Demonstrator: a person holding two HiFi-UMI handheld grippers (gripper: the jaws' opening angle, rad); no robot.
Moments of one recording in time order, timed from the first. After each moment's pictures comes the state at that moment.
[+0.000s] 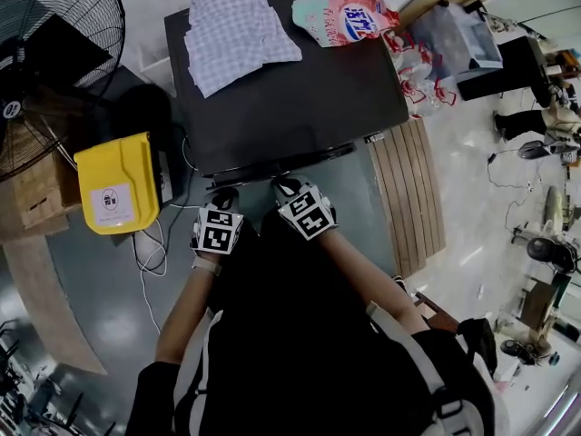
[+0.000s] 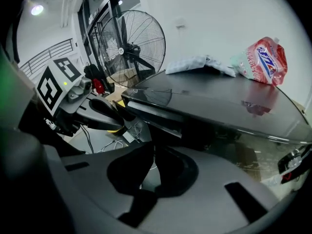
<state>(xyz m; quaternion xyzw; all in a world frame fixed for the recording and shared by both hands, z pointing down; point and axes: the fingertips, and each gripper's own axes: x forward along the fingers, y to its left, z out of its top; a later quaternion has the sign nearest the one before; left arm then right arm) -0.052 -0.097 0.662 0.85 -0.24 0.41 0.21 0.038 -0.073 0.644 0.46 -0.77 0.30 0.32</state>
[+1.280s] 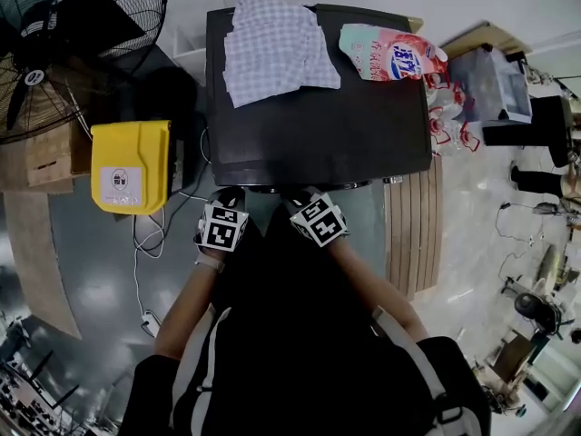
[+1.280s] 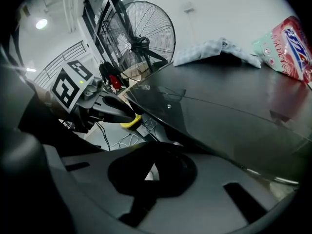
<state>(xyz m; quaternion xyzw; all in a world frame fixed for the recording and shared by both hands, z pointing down) -0.053 -0.144 0.667 0.82 -0.31 0.41 0.26 0.037 -0.104 0.651 0.34 -0.81 0.35 0.33</state>
